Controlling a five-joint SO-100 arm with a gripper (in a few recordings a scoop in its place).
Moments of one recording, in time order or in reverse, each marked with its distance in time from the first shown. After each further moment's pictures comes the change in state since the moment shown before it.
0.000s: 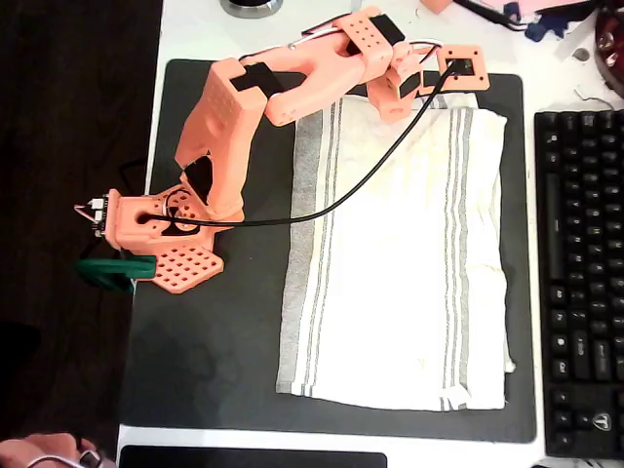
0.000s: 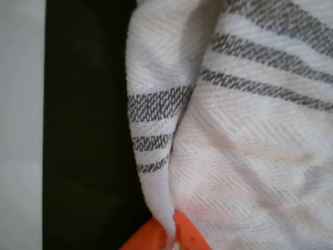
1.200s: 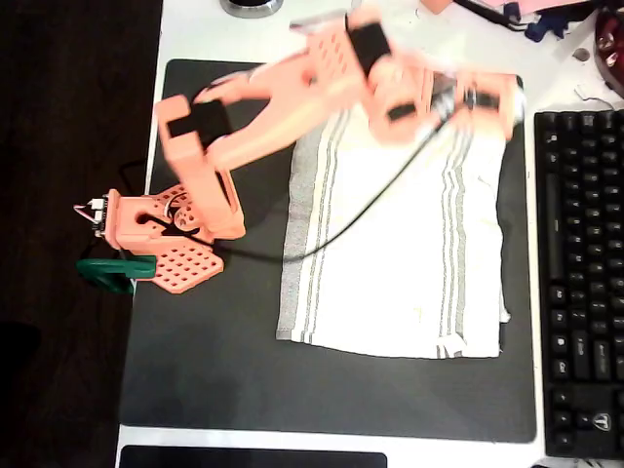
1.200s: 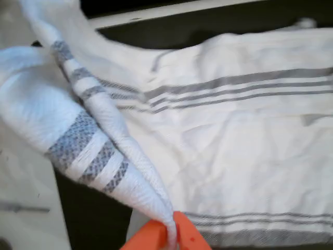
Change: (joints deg) arm 23.9 30.9 -10.3 31.8 -4.2
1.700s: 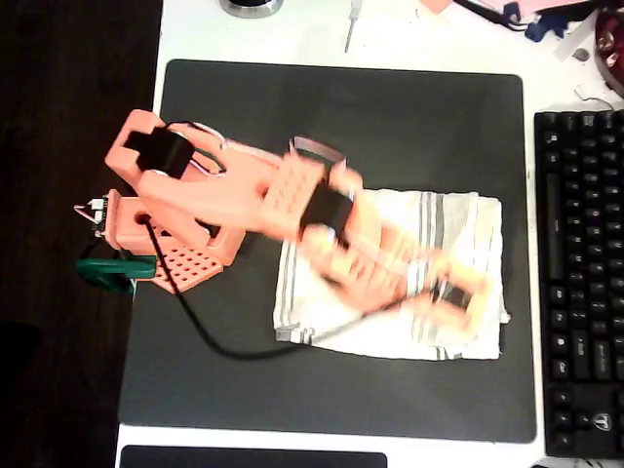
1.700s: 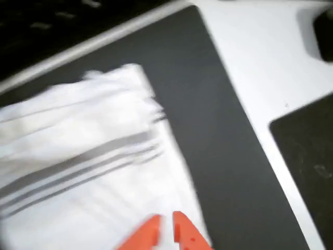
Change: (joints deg) arm 40.2 11.4 33.4 -28.8 -22.6
